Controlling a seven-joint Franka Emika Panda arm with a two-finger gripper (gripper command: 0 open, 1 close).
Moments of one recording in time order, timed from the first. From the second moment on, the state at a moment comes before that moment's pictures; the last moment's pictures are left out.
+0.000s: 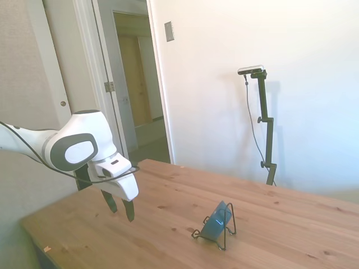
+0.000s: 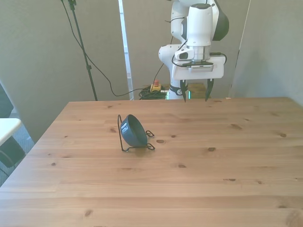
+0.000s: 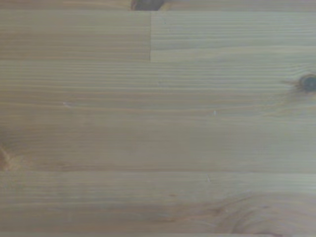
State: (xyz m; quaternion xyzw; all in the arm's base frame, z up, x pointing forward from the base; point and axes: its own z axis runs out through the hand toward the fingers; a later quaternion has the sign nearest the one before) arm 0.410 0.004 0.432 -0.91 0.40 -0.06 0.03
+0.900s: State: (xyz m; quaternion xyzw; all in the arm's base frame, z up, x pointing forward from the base) arm 0.518 -0.106 0.458 -0.82 0.55 -0.15 -0.07
